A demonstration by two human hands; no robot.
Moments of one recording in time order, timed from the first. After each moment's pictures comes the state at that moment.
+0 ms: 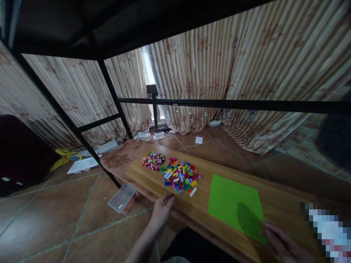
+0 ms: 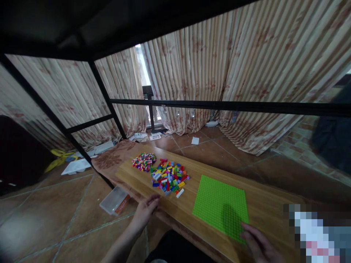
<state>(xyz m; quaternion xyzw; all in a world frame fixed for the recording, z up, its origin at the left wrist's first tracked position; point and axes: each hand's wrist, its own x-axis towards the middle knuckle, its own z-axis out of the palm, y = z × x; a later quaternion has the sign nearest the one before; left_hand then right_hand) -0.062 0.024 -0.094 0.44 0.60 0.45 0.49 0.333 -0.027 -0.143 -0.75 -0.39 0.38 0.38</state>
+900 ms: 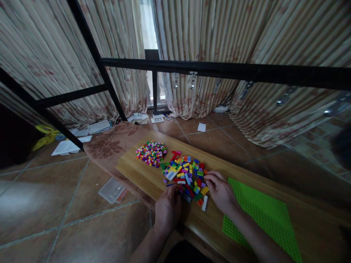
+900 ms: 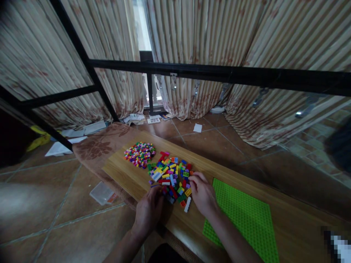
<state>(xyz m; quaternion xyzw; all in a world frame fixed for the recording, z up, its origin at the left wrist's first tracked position) -0.061 0.071 -0.114 0.62 0.69 0.29 0.23 0.147 0.151 -0.117 -0.54 -0.77 0.17 0.31</state>
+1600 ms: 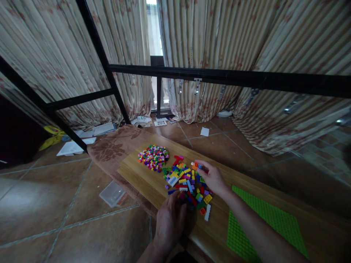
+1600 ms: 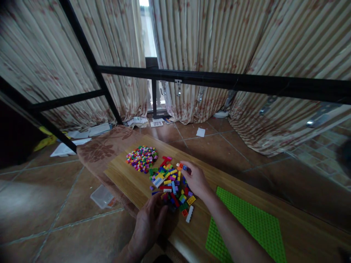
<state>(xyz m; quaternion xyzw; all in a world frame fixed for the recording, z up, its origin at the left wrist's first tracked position) -0.057 0.063 -0.104 0.58 0.67 0.37 0.28 0.108 0.218 -0.098 -0.49 -0.71 0.36 0.36</state>
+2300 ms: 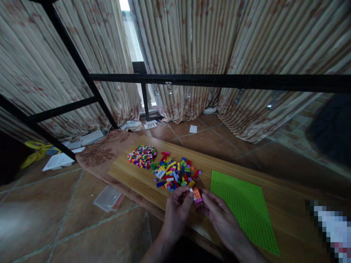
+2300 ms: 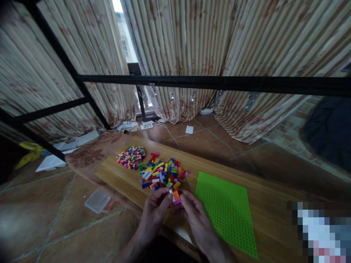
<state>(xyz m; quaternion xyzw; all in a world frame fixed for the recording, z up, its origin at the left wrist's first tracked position) 0.010 0.055 -0.069 0.40 0.45 0.55 0.58 0.142 0.052 -0.064 -0.42 -0.34 0.68 0.48</state>
